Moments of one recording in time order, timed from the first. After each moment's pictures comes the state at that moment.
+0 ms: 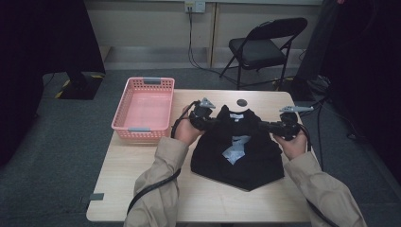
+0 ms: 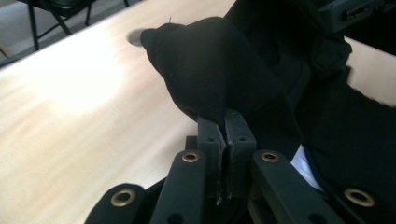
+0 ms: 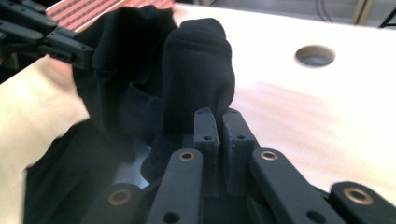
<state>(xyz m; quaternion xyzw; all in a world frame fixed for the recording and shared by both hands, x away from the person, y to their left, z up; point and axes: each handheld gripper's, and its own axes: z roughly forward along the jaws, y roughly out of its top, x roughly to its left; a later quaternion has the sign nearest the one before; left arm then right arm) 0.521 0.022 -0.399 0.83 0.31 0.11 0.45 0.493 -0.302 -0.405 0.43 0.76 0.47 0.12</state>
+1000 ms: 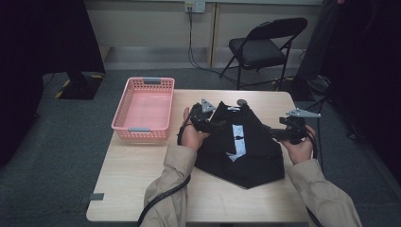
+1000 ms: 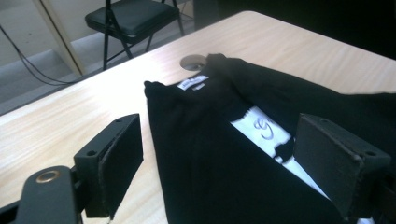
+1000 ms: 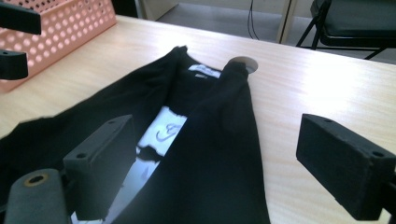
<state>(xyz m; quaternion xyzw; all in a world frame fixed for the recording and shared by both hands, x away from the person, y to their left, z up) 0.500 0.014 -0.417 0.79 0.34 0.21 0.46 0.467 -0.315 -0.410 0.46 0.73 0.44 0.23</state>
